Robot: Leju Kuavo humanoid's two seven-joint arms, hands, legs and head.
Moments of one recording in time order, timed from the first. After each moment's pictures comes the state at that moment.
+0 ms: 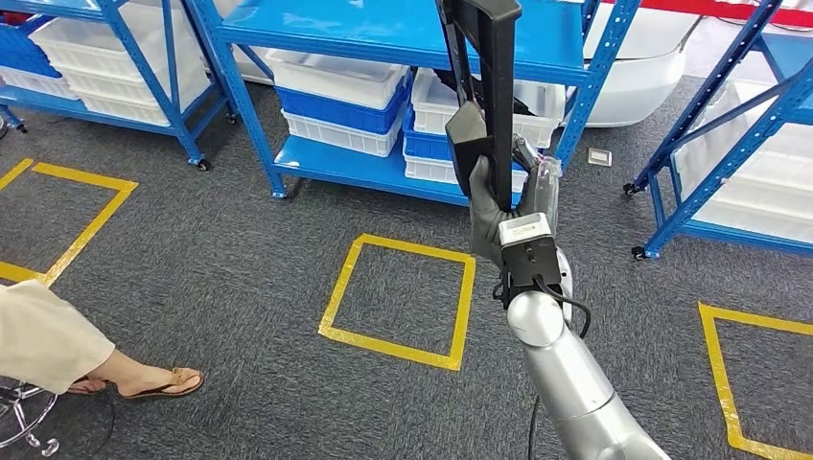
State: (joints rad) left arm -0.10 -0.20 0.42 -0.29 0.03 -0.03 -0.70; right arm -0.39 -0.07 0.31 -1.55 0.30 -0.47 -0.38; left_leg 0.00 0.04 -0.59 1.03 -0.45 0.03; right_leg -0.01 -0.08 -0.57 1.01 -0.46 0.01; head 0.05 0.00
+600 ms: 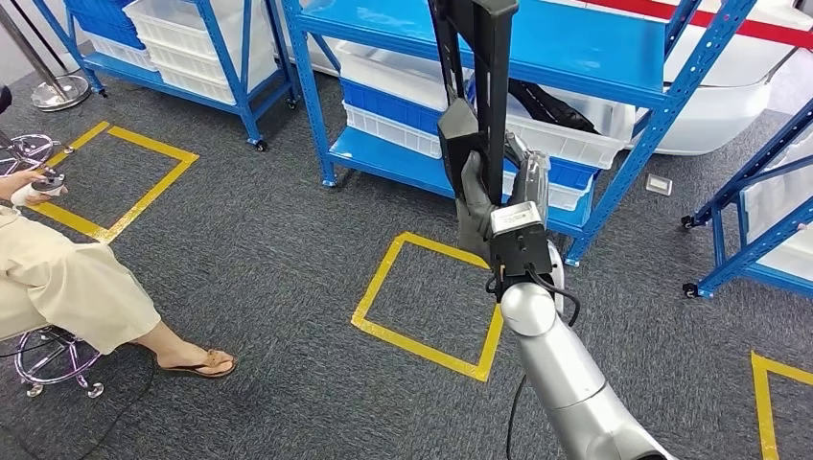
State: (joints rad) left arm -0.10 -0.21 0.44 -0.29 0.03 -0.03 -0.70; right arm -0.42 -0.06 0.31 -1.49 0.28 -0.46 -0.39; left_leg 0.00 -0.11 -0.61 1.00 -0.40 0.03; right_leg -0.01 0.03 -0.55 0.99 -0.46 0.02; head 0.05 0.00
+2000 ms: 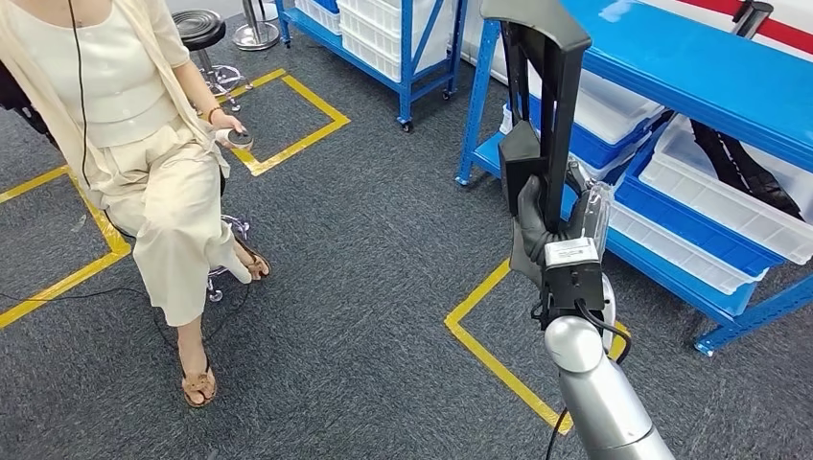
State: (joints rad) left arm -0.15 -0.22 0.40 -0.28 0.00 -0.06 -0.67; right arm -0.26 -0.14 0.22 -1.68 0.33 -0.51 -0.34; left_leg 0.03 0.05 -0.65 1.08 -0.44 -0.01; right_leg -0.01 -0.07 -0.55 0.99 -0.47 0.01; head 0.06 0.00
